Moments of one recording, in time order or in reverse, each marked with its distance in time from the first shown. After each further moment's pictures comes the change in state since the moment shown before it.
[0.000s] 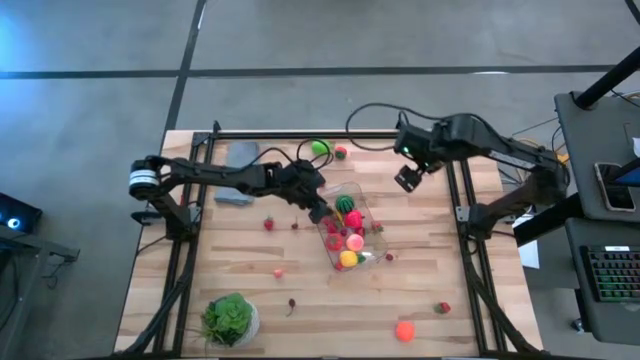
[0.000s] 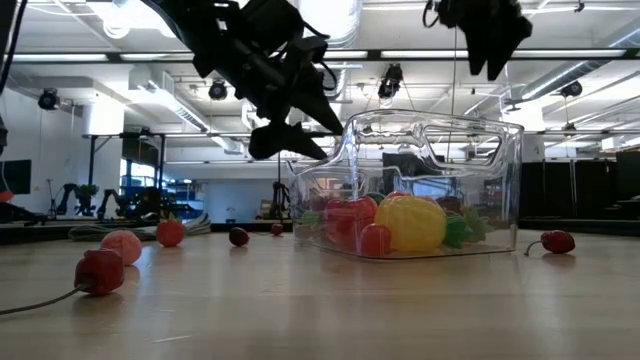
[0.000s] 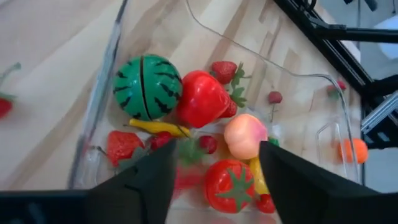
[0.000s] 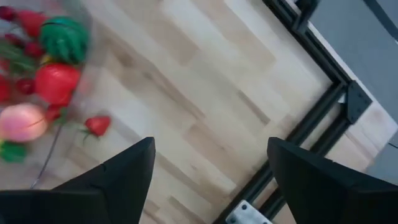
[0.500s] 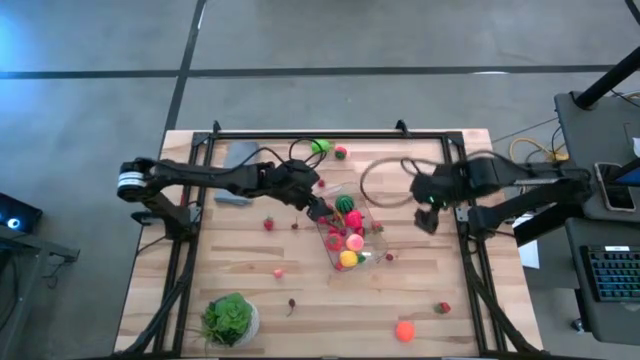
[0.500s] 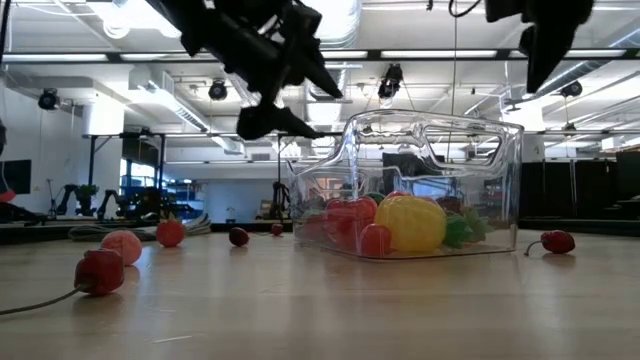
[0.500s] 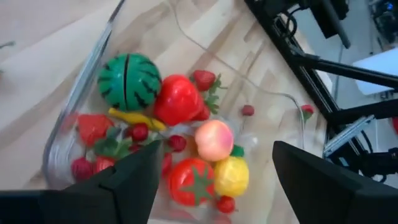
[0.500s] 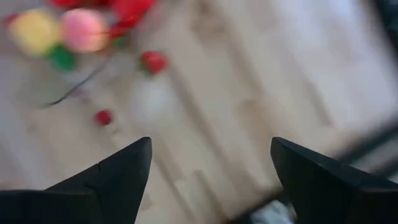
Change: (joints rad) left arm -0.036 -0.090 0.000 -0.028 -0.028 -0.189; right arm 0.335 -0.269 -0.386 0.192 -0.078 0.012
